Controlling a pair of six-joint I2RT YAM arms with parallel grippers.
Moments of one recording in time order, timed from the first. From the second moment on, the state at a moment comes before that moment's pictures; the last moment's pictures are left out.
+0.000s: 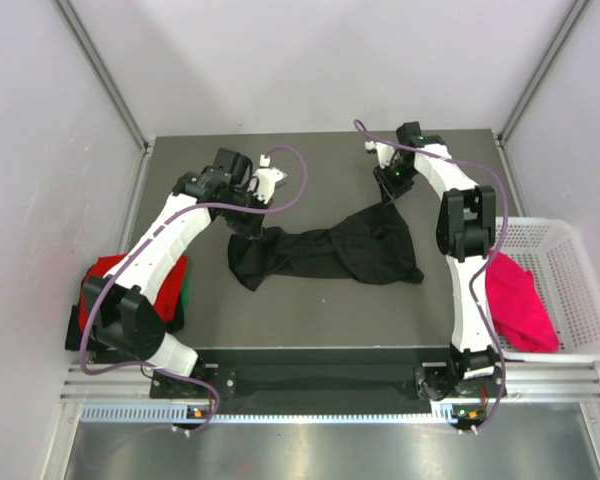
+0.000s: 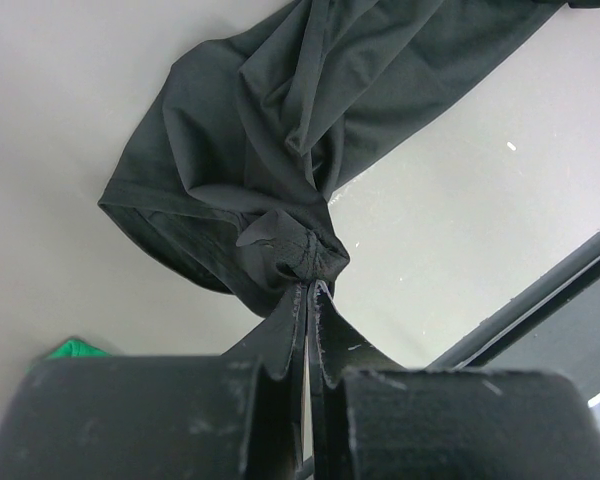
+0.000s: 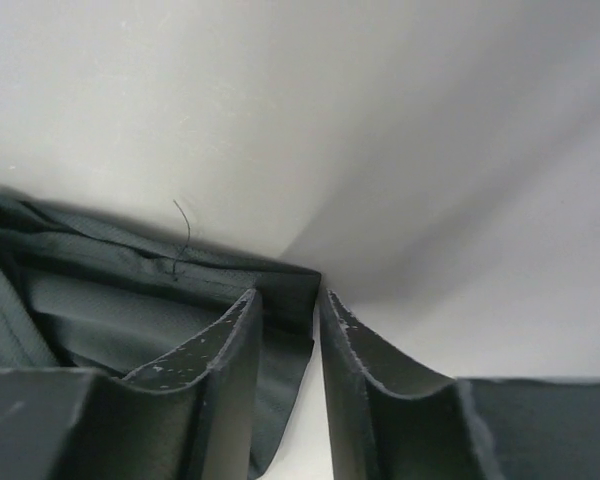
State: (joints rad) left arm -0.38 1.52 1.44 -0.99 0.26 0.26; right arm 0.17 2.42 2.12 -0.95 -0.33 -0.44
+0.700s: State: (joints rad) left arm -0.37 1.51 1.54 -0.95 0.16 0.27; right arm 0.20 2.03 1.92 -0.88 -0.13 -0.48
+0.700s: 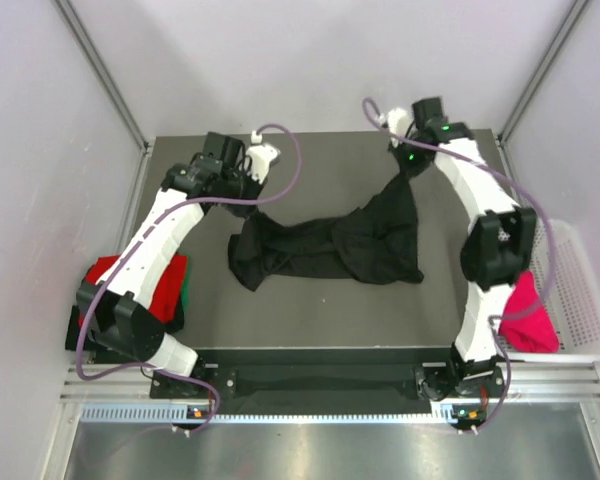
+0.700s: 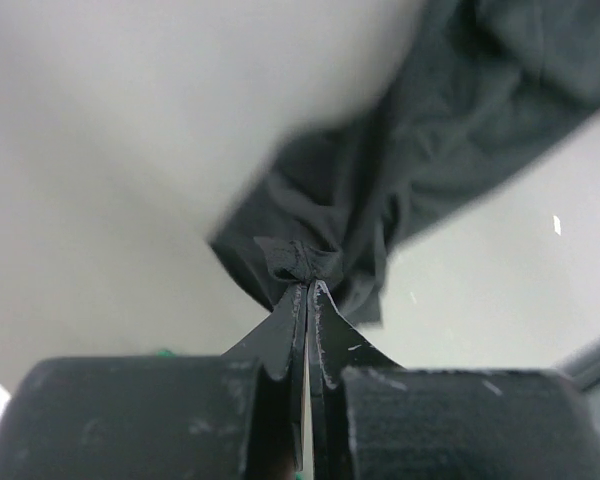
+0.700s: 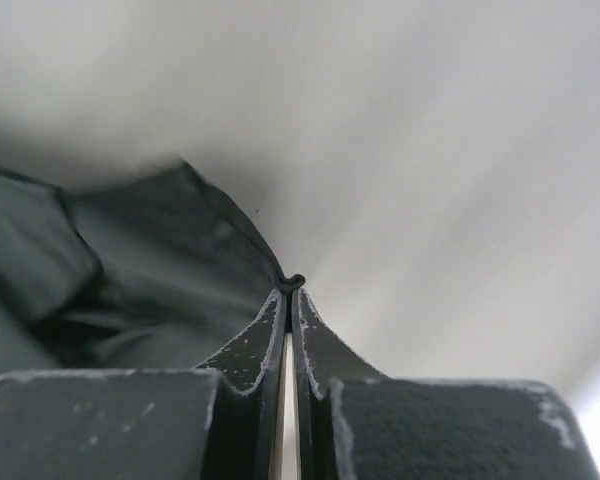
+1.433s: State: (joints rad) left arm -0.37 1.09 1.86 -0.81 0.16 0.38; right arm 0.20 1.11 1.77 -0.79 -0.13 -0.61
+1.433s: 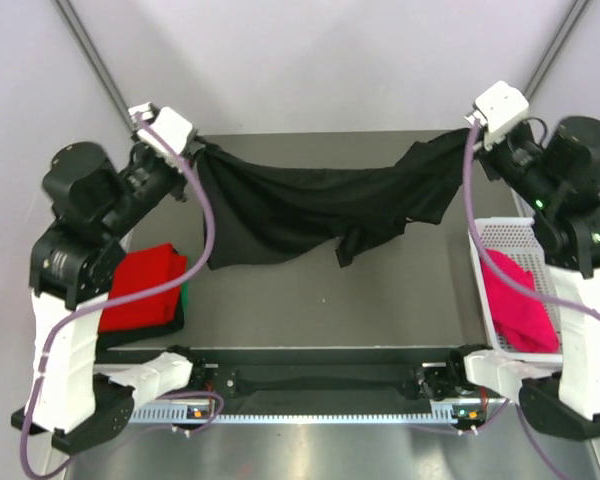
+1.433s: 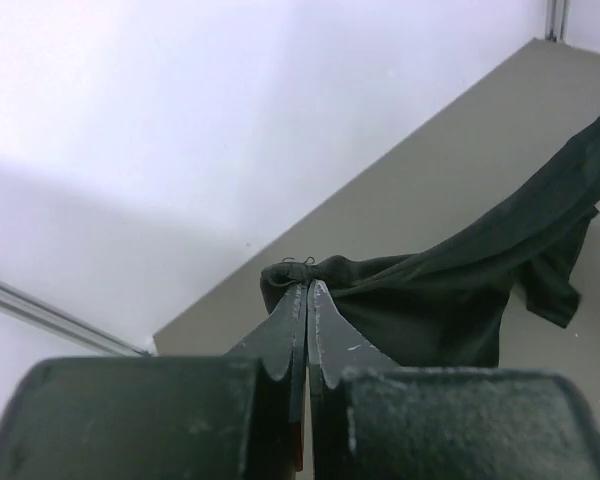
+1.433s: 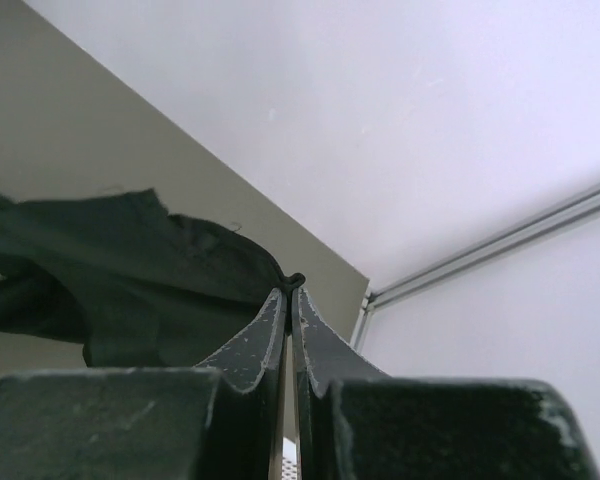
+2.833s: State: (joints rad) left arm -0.27 1.26 1.13 -0.52 0.09 0.58; right arm 0.14 1.09 1.10 -0.32 -0.06 -0.83
